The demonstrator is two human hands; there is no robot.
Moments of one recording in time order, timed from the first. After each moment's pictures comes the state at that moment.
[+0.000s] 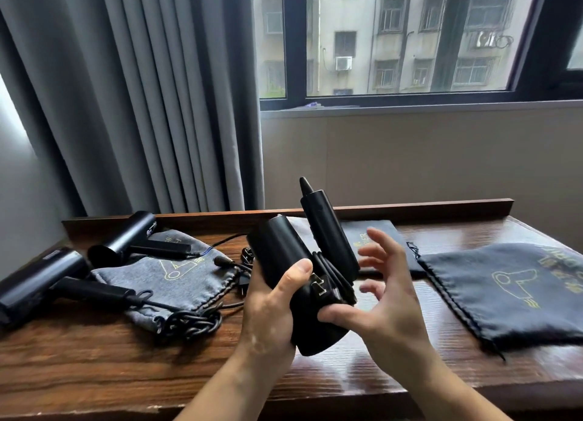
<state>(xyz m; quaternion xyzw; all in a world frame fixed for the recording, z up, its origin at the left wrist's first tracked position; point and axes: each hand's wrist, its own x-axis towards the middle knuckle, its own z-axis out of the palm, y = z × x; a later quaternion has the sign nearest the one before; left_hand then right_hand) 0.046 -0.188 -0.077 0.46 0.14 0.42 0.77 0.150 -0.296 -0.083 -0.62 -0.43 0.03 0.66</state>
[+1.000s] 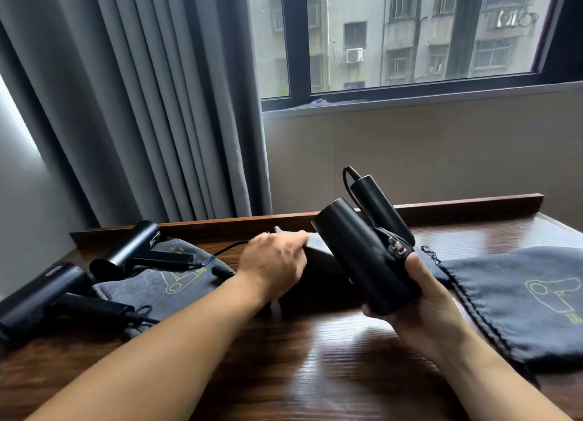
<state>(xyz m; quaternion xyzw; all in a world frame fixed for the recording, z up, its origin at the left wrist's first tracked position) 0.109 -0.075 -0.068 0.94 0.19 0.28 -0.09 0.233 -0.282 -0.100 -0.38 -0.26 0.42 0.79</state>
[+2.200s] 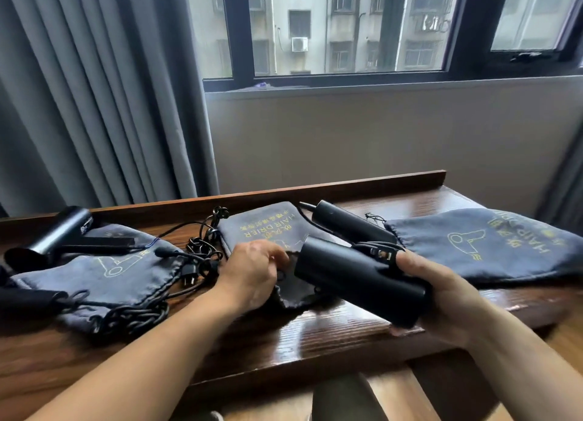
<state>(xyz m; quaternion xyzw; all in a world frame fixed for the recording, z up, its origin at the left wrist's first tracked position) 0.094 -0.153 -0.088 0.93 0.20 0.21 0.21 0.221 -0.406 -0.075 -0.55 -0.26 0.43 0.67</state>
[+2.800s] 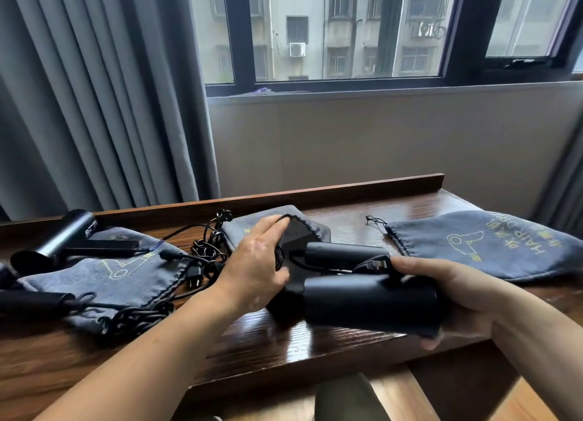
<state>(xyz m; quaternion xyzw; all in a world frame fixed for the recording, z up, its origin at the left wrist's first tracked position) 0.083 -0.155 -0.071 0.95 0.13 0.24 0.18 0.220 -0.416 -0.045 -0.65 -0.18 0.51 0.54</state>
